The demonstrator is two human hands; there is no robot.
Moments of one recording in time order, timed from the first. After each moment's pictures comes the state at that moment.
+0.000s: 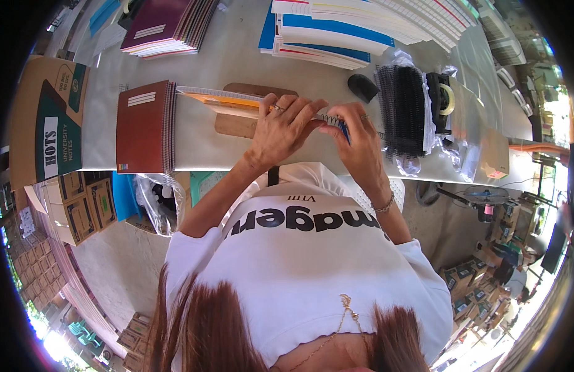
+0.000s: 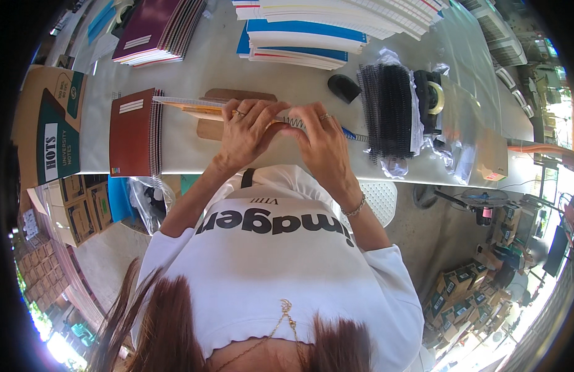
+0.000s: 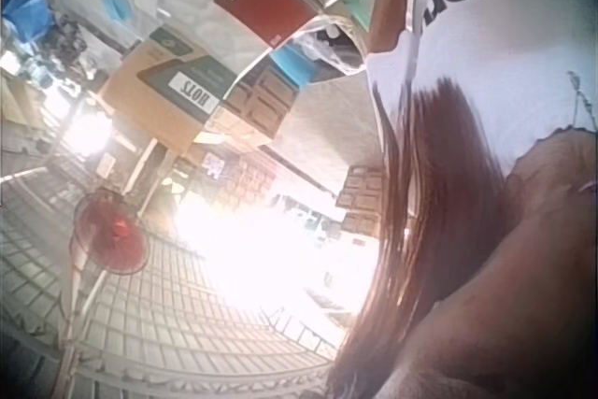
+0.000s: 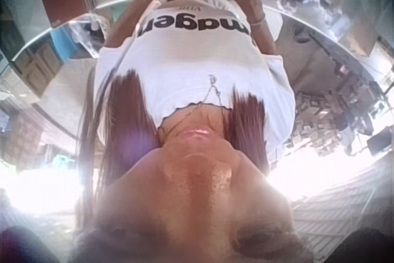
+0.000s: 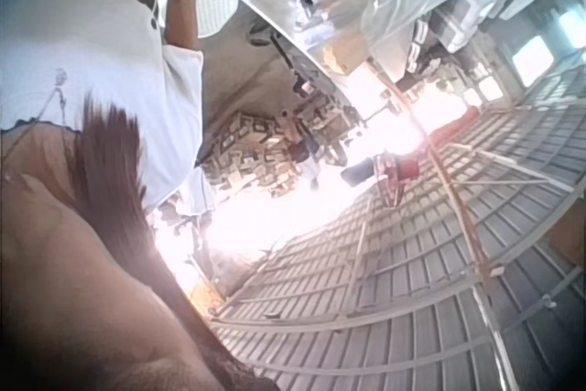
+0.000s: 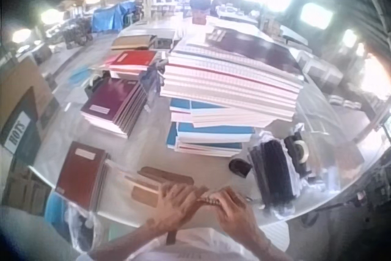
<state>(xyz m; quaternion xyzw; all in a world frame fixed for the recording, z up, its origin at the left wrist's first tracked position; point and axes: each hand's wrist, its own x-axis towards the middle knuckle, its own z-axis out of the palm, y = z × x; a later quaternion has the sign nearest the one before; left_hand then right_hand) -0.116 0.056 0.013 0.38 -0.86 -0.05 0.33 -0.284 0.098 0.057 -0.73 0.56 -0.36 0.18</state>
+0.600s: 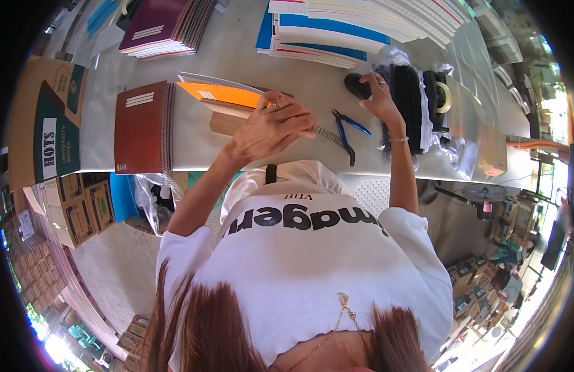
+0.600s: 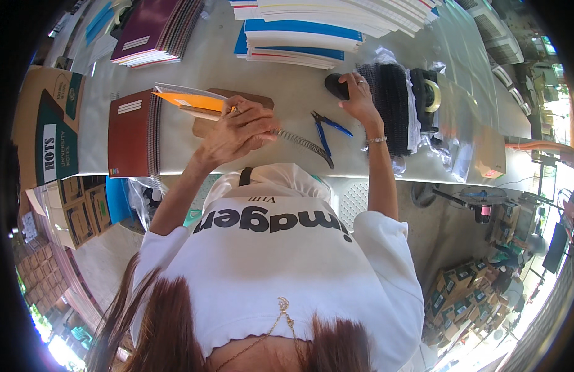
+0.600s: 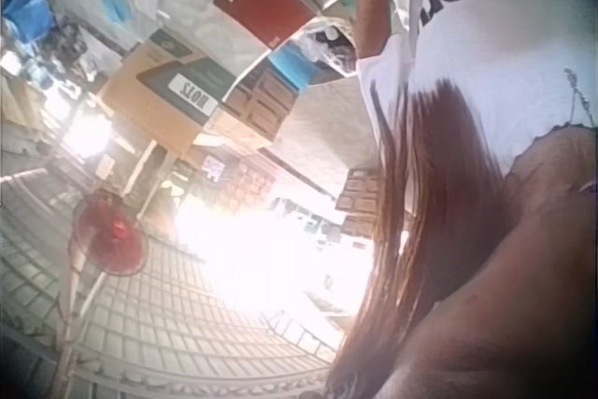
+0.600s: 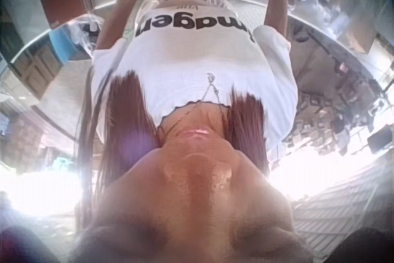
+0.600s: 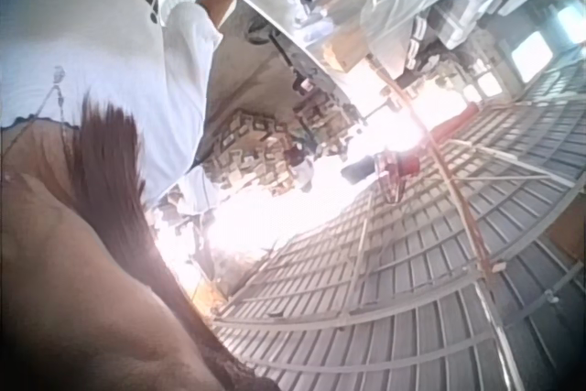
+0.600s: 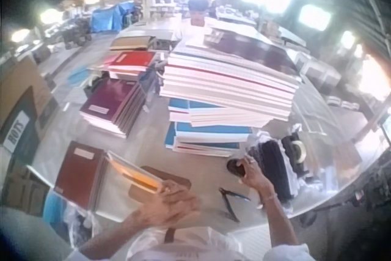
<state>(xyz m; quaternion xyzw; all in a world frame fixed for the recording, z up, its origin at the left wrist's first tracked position) -0.087 0.042 0.019 0.23 -0.91 -0.17 0.29 -0.428 0.012 -0.067 -0.75 0.62 -0.19 0.13</state>
